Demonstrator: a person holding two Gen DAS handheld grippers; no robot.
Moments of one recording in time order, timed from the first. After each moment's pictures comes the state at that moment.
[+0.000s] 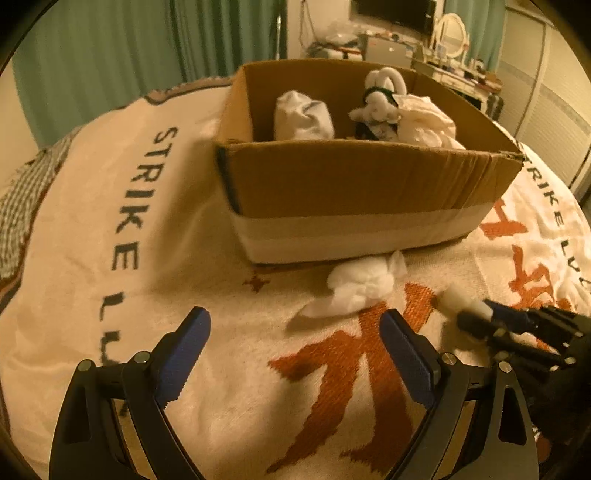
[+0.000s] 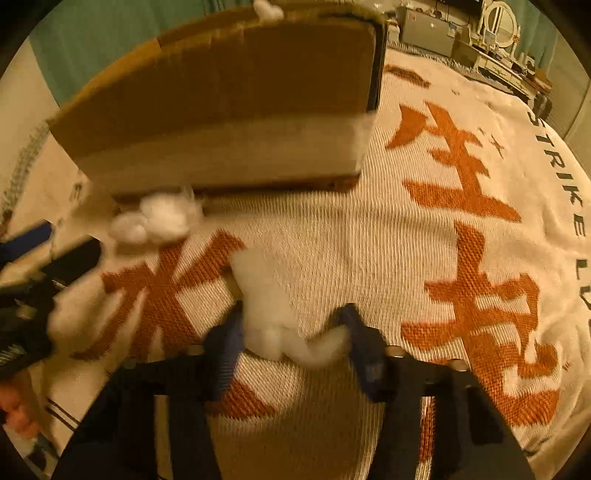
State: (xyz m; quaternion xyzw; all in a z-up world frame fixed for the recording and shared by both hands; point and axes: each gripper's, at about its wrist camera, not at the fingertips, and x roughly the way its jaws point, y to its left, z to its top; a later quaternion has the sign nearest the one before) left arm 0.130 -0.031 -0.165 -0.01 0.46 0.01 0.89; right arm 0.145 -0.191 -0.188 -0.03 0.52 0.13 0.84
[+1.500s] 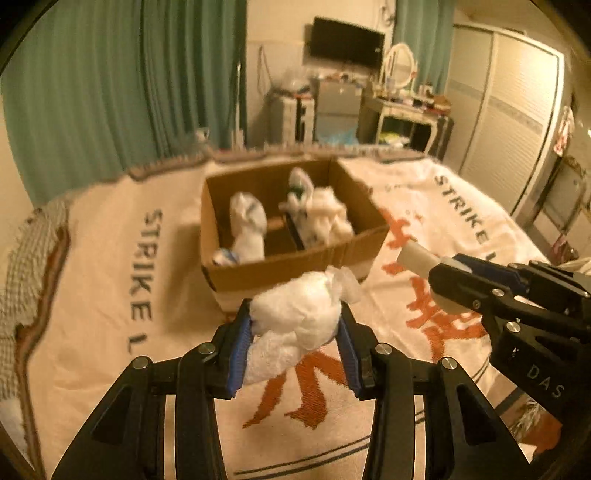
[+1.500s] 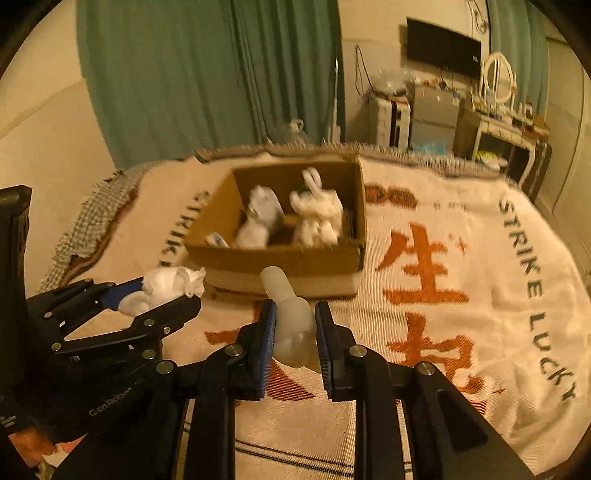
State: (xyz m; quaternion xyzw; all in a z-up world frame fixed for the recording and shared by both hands) left arm 0.064 -0.051 -0.033 0.00 0.38 -0.06 0.92; right arm 0.078 -0.198 -0.027 -0.02 0.39 0.18 0.90
